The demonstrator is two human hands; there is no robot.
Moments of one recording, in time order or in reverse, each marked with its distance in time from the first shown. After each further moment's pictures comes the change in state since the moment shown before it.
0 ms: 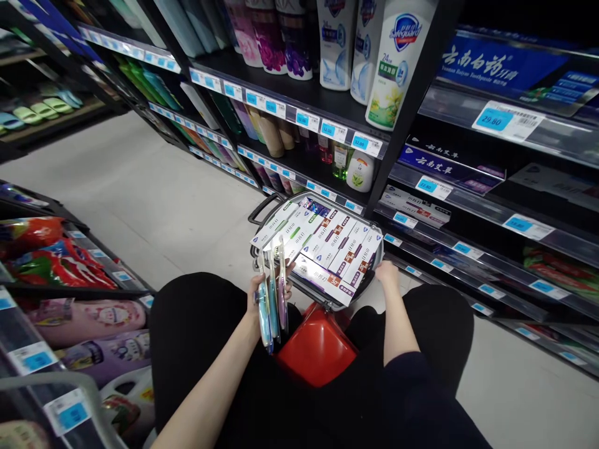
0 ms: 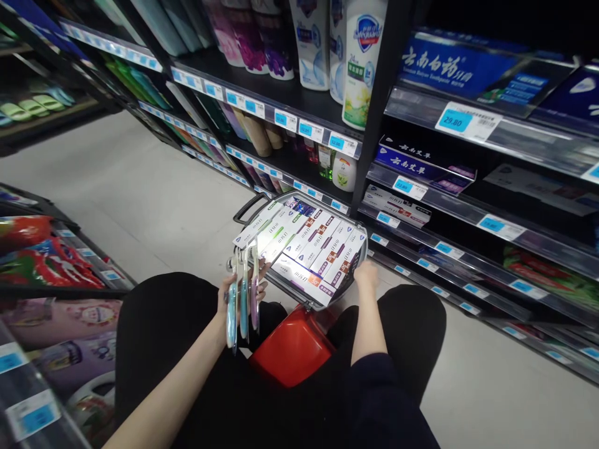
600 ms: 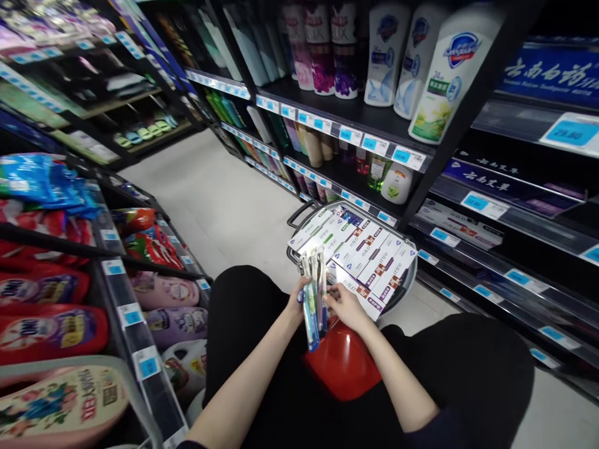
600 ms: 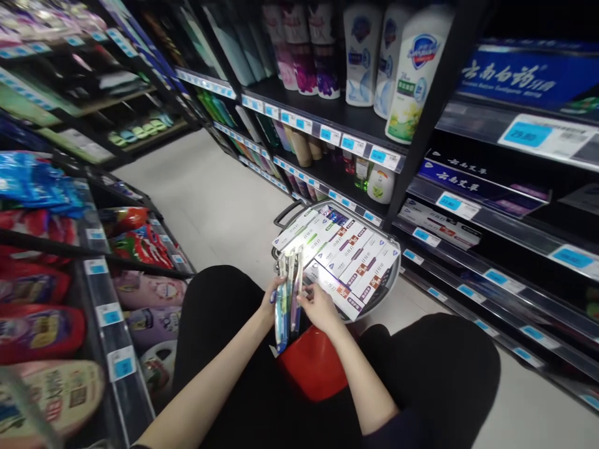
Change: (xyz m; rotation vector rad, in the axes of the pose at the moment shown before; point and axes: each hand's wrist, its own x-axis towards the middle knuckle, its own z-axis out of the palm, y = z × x) left_hand 0.002 -0.011 -0.008 0.018 0.156 -0.154; right_hand -0.133 -0.095 0.086 0.569 -0.502 -0.578
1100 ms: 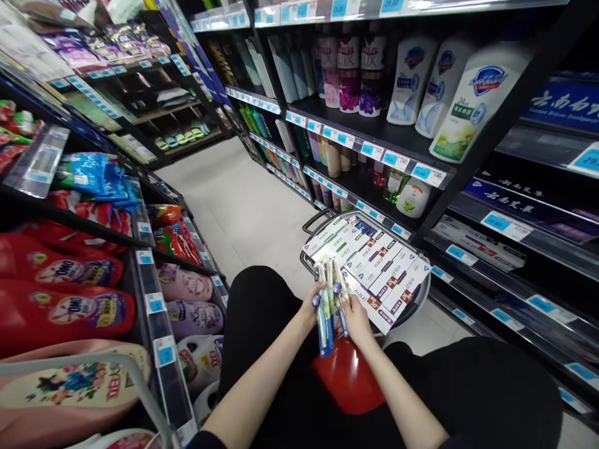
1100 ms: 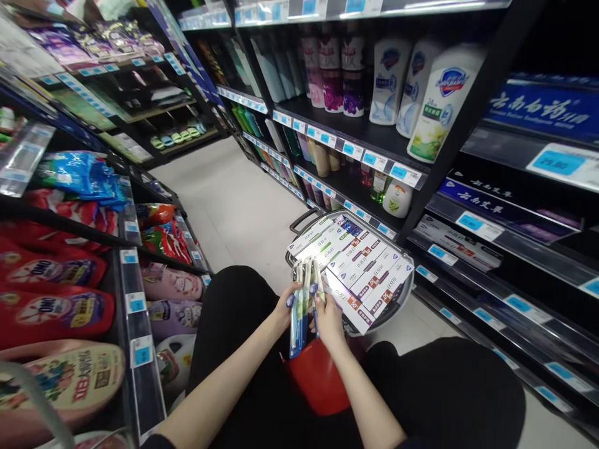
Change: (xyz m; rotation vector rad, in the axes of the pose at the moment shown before) left_hand -0.002 -0.003 0.000 -0.022 -0.082 -0.037; right_hand -0.011 -0.011 0.021 0.134 0.134 0.161
